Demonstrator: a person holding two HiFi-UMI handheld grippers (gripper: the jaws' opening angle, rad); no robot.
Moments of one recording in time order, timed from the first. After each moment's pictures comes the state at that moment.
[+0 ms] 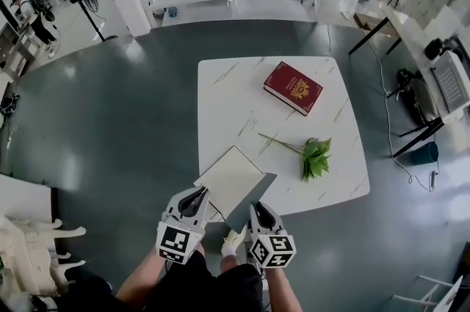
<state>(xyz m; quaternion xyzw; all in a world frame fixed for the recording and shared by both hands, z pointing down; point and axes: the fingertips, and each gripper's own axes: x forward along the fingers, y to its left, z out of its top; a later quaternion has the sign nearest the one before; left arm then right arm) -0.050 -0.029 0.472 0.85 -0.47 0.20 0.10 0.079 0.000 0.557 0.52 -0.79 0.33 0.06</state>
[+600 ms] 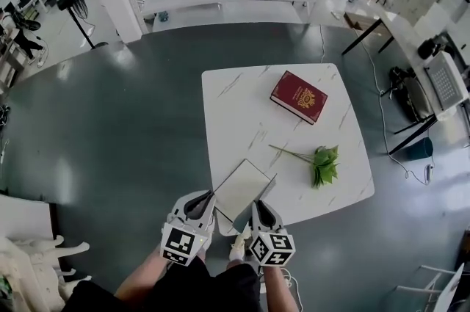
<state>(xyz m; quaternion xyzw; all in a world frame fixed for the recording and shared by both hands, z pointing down) -0.105 -0.073 0.469 0.88 -0.42 0.19 0.10 0.016 -0.050 0.549 0.57 -0.75 0.34 0.05</state>
